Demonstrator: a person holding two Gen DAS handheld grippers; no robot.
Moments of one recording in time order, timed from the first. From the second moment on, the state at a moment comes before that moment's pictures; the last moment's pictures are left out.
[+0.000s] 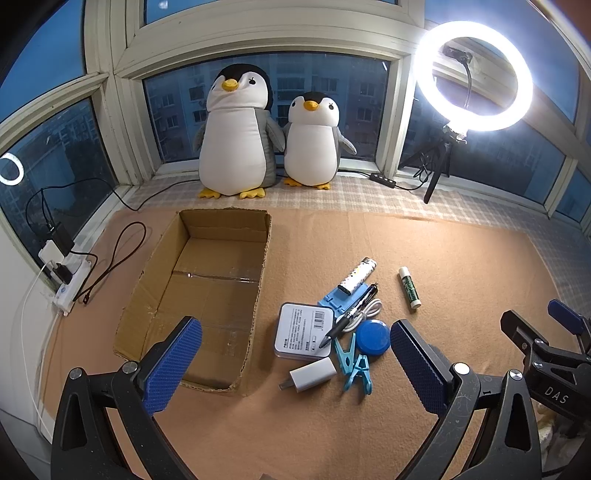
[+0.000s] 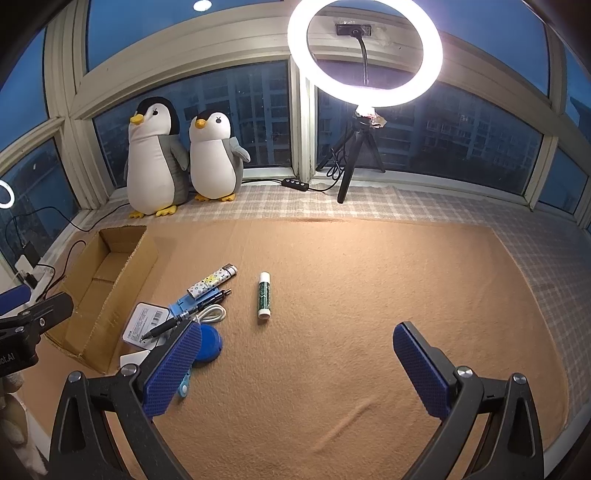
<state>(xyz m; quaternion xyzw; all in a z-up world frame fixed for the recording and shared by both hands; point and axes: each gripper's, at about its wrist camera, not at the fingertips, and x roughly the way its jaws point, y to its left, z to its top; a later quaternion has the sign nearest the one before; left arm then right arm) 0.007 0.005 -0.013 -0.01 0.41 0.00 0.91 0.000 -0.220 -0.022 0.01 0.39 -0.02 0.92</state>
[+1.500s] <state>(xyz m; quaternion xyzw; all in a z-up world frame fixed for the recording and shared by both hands) 0.073 0.229 -0.108 -0.04 0.54 0.11 0.83 0.062 -0.217 -0.068 0.02 0.47 -0.01 0.88</state>
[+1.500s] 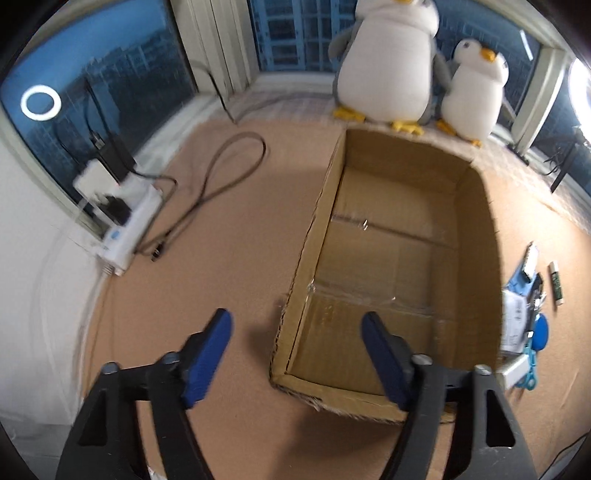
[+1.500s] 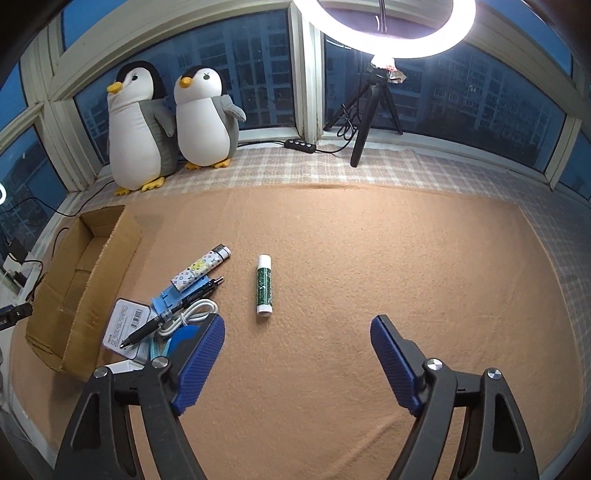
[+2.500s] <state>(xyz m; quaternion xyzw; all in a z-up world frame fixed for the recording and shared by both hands) 0.093 0.238 -0.170 -0.03 0.57 0.04 0.82 0.168 -0.201 -0.149 0.03 0.59 -0.01 0.80</state>
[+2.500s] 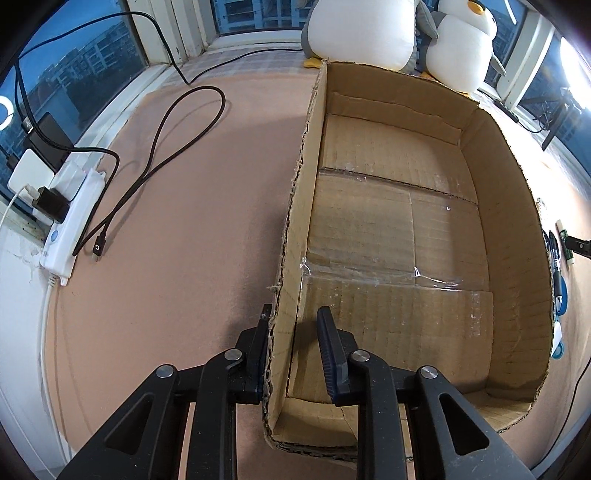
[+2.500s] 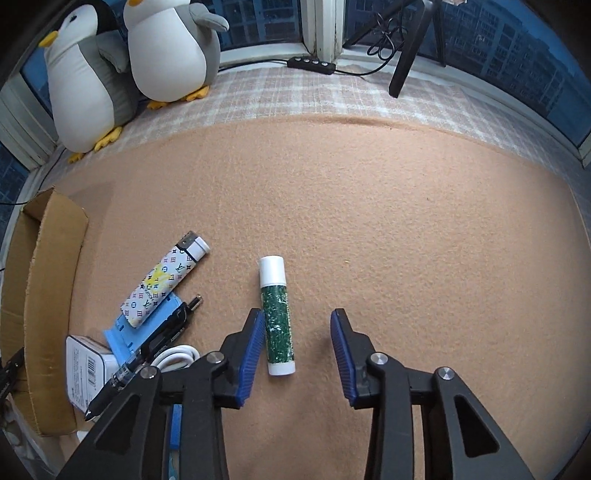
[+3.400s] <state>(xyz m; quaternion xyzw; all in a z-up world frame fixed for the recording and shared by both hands) 0.092 0.238 -0.169 -0.03 0.57 0.04 0.82 0.145 -0.187 -0.112 0.07 0.55 0.04 0.83</state>
